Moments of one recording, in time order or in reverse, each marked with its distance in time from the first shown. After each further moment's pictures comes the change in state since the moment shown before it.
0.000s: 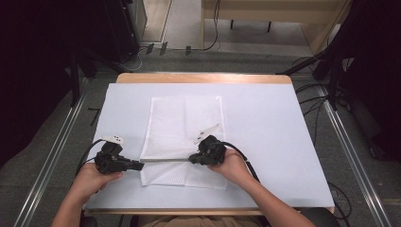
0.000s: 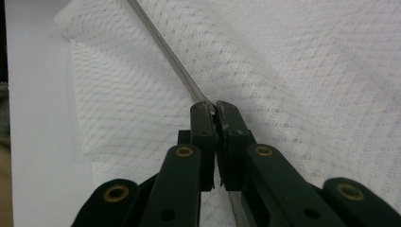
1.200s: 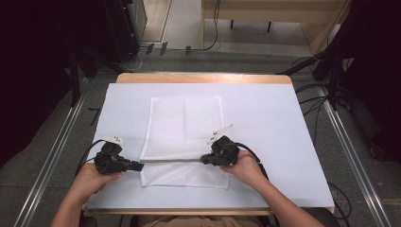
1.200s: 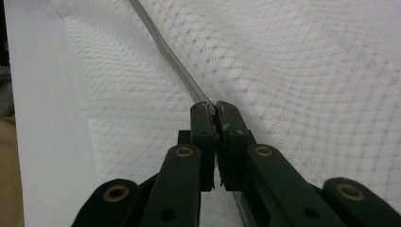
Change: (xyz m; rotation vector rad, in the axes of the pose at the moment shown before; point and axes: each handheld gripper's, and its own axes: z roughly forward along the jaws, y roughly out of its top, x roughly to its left) left arm 0.001 -0.001 0.000 0.003 -0.022 -0.009; right arm -0.010 -0.023 -0.028 0.009 -0.021 0.021
